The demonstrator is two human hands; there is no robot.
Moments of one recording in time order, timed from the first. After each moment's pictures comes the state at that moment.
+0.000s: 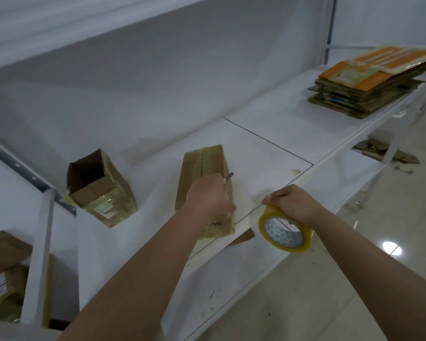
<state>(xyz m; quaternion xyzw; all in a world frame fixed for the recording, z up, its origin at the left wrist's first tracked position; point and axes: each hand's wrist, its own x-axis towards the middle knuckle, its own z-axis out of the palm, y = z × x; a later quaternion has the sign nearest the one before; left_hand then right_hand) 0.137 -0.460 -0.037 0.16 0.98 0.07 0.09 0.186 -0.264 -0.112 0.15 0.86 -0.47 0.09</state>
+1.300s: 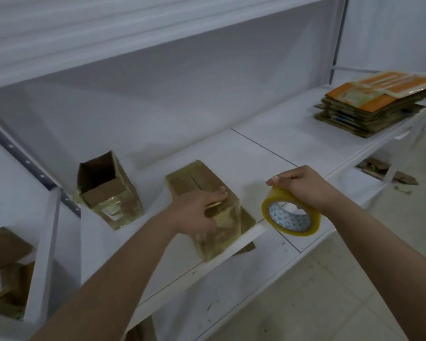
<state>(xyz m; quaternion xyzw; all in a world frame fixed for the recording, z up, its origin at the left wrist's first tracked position) 0.131 -0.536 -0.030 0.32 0.93 0.11 0.15 0.179 -0.267 -0.044 0.10 0.86 -0.50 -0.01</state>
